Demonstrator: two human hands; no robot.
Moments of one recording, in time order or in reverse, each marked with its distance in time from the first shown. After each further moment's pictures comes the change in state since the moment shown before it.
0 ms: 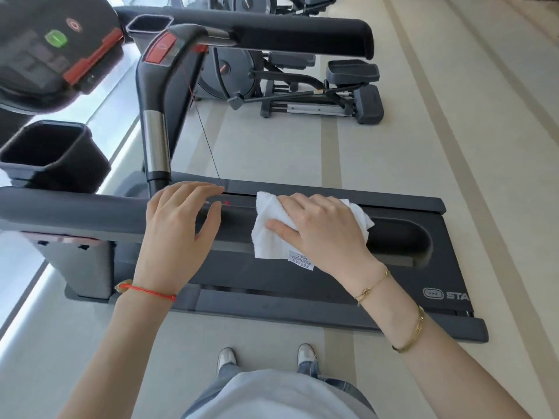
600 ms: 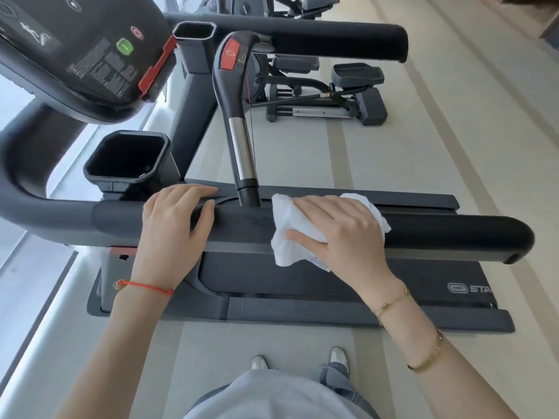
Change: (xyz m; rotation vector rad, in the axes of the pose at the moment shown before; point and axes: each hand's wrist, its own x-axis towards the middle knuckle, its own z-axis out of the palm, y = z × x) left_hand 0.012 -0.171 -0.063 -0.044 0.005 0.046; right_hand 0.050 -0.126 0.032 0.114 0.339 0.028
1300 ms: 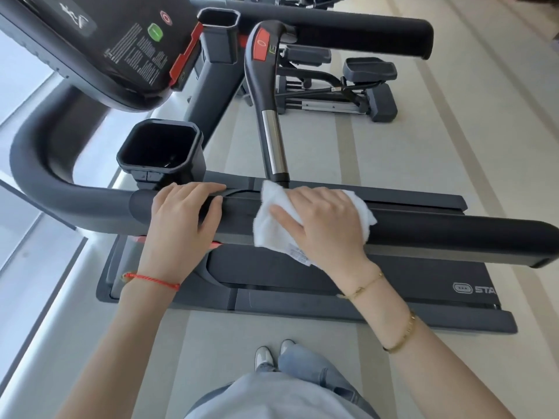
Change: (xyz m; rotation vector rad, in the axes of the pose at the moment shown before) left_hand -0.007 -0.039 -0.017 -0.003 0.005 0.000; right_hand 0.042 -0.070 0.028 -0.091 -0.135 0.076
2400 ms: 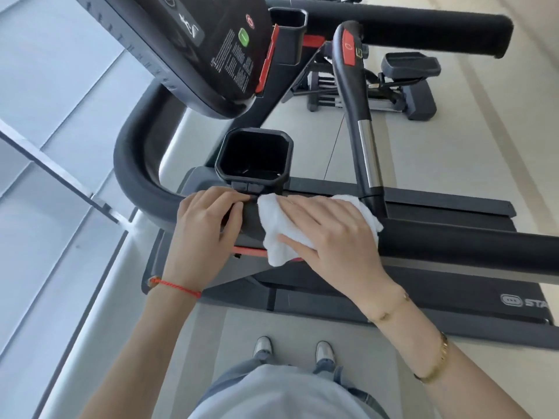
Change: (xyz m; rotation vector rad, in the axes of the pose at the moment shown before) left_hand 0.002 -0.111 -0.055 -0.031 -0.032 -0.006; right_hand 0.042 -0.114 0.033 0.142 -0.033 -0.189
